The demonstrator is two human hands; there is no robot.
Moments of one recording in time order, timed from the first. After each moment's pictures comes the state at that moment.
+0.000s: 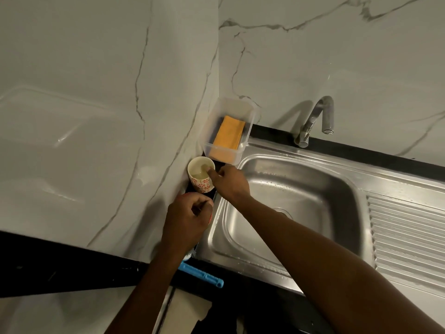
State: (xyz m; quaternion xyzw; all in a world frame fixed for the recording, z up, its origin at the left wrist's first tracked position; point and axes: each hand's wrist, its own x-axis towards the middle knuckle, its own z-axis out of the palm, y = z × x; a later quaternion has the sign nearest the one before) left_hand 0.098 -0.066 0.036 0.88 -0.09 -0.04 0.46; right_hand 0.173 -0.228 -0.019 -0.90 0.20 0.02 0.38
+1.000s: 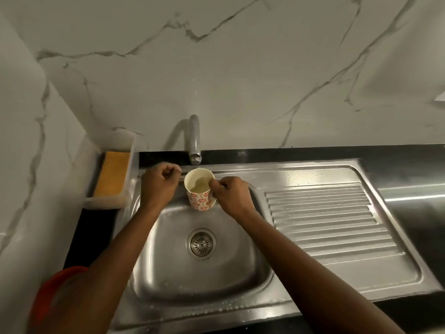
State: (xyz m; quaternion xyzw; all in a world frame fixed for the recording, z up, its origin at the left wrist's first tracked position) left_hand 0.206 -0.336 0.017 0.85 -0.20 -0.07 0.48; right_hand 0.061 -0.476 0.027 -0.82 0.35 -0.09 0.44
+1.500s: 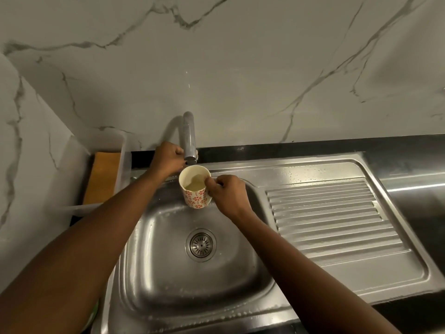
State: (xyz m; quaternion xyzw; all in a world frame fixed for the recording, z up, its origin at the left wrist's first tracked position) left_hand 0.270 -0.406 0.018 0.88 -0.25 -0.21 0.35; right_hand 0.077 -0.477 0.015 -0.81 0.35 -0.10 0.45
